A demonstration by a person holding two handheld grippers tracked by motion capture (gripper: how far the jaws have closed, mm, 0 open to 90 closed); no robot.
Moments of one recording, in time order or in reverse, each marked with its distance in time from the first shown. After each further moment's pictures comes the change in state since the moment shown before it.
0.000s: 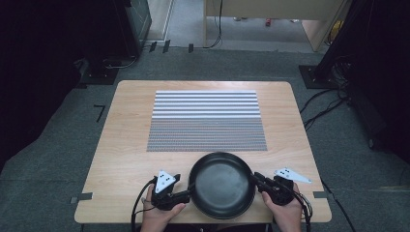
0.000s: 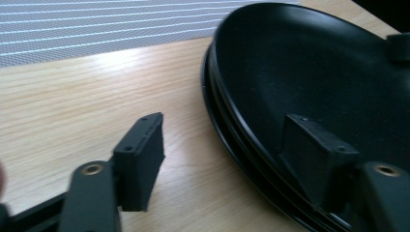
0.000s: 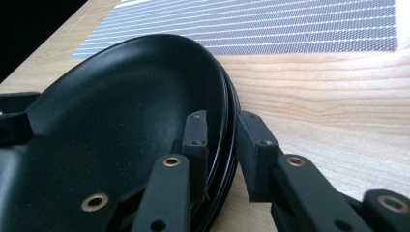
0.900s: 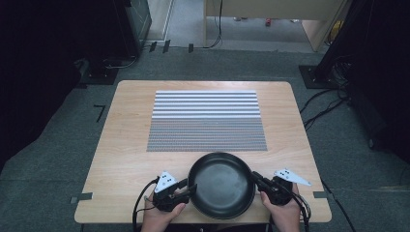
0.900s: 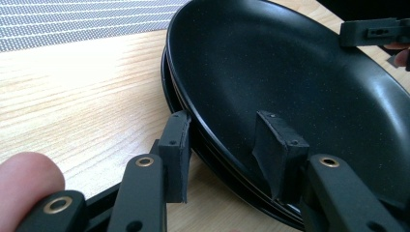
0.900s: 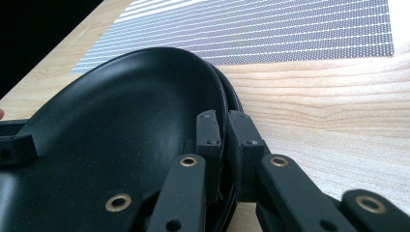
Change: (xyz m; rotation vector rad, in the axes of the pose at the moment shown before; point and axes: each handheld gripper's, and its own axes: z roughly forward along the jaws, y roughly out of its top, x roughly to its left) left arm 0.001 -0.001 0.001 0.024 -0.121 -0.002; right arm 0.005 -0.002 0.002 -0.047 -0.010 0.028
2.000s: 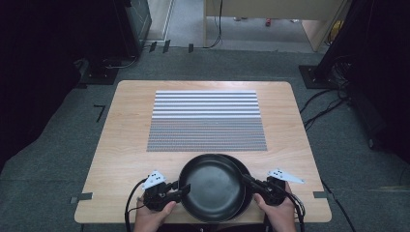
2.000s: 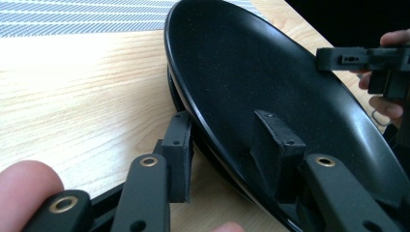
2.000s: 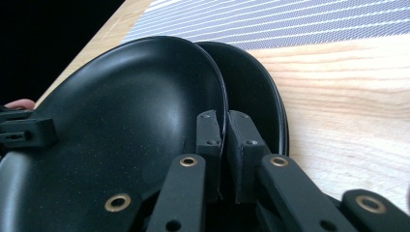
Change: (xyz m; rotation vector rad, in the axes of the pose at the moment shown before) left arm 0.019 0.001 -0.019 -0.002 -0.075 -0.107; right arm 0.009 -0.004 0.011 0.050 0.120 0.043
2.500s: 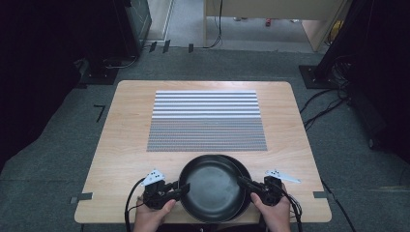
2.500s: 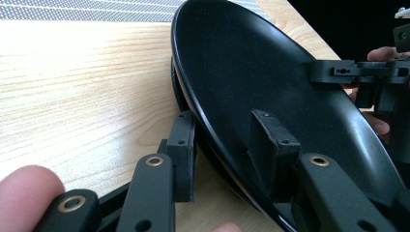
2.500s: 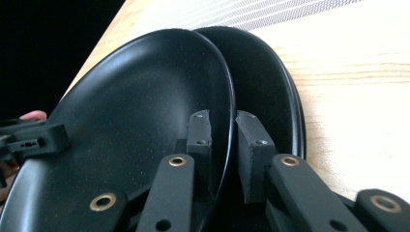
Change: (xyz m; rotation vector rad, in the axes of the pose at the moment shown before) left arm 0.003 0.002 0.002 0.019 -0.012 -0.039; right arm -0.001 -0.007 0.011 0.022 0.029 0.124
